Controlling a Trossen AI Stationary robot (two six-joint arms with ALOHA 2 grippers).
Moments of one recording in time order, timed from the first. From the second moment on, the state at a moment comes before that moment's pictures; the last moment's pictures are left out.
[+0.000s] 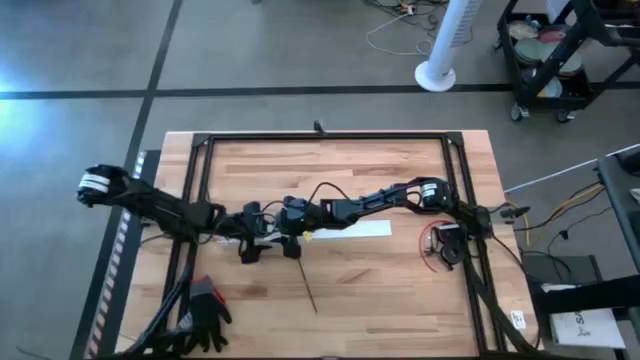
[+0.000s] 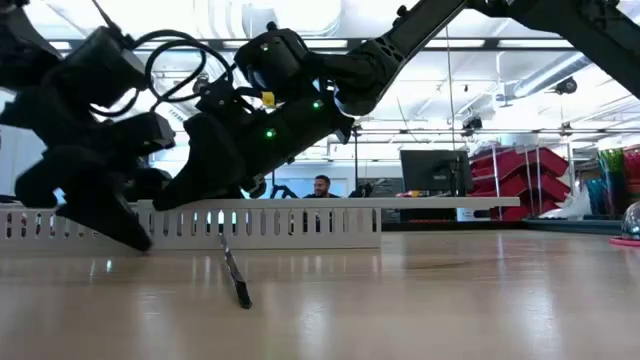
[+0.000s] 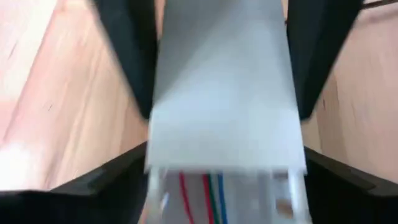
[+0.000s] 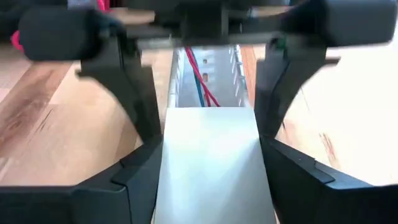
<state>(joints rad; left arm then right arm) -0.12 1.11 0.25 0.00 -0.13 -0.15 -0.01 2.42 1.61 0.18 -0.09 -0.01</state>
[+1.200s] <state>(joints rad) -0.15 1.34 0.24 0.19 -0.15 -0.38 -0.02 2.35 1.60 0.01 -0.16 -0.07</state>
